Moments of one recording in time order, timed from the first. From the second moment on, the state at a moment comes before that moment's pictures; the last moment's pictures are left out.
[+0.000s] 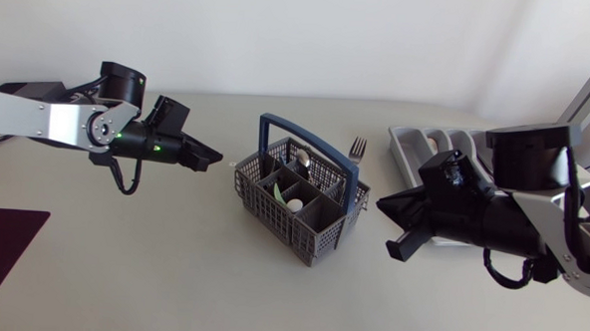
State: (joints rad) left arm -0.11 1.79 1.06 -0.09 0.56 0.33; right arm 0.36 1.10 0.58 -0.15 -0.23 -0.28
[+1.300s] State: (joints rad) left arm 0.01 1.77 0.97 -0.29 0.83 0.53; right arm 0.40 1.75 0.98 0.01 -0.25 -0.26
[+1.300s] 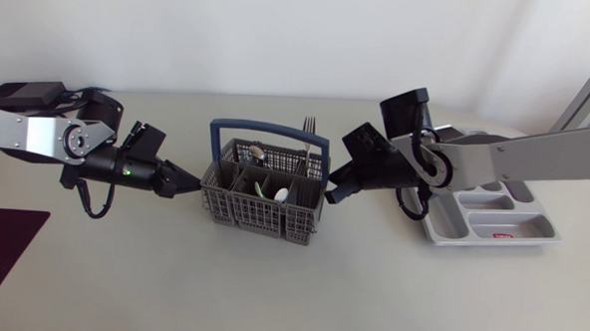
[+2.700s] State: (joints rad) left arm 0.04 1.34 0.75 -0.29 0.79 0.61; right arm 0.45 1.34 0.87 -0.24 -0.17 -0.24
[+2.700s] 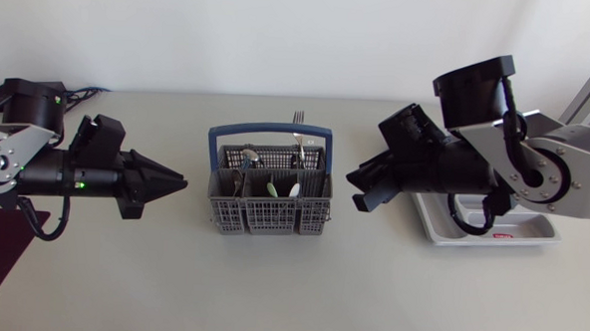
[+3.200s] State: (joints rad) left arm -0.16 1.15 0.67 -0.30 0.63 0.63; right arm 0.67 1.42 1.03 -0.33 -0.10 -0.14
